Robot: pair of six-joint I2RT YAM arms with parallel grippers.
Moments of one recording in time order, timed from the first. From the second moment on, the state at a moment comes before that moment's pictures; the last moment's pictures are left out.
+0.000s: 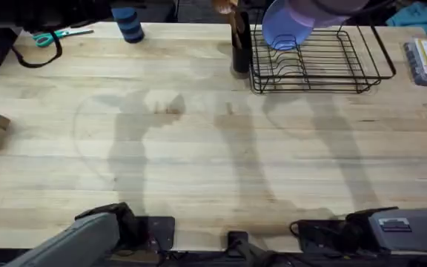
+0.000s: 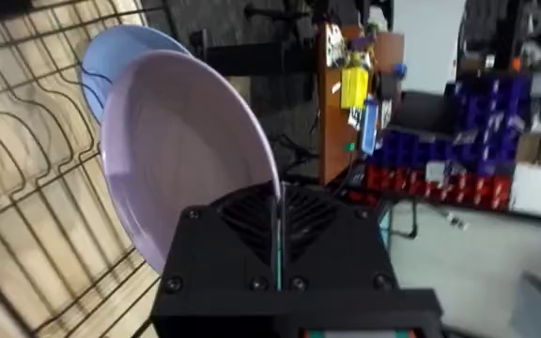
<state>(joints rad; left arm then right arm) 0.25 1.22 1.29 -0.72 0.58 -0.06 0.15 1.56 1.68 -0.59 0.04 -1.33</state>
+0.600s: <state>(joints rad) 0.25 1.22 1.29 -0.72 0.58 -0.06 0.10 1.77 1.68 -0.39 -0.07 -1.47</state>
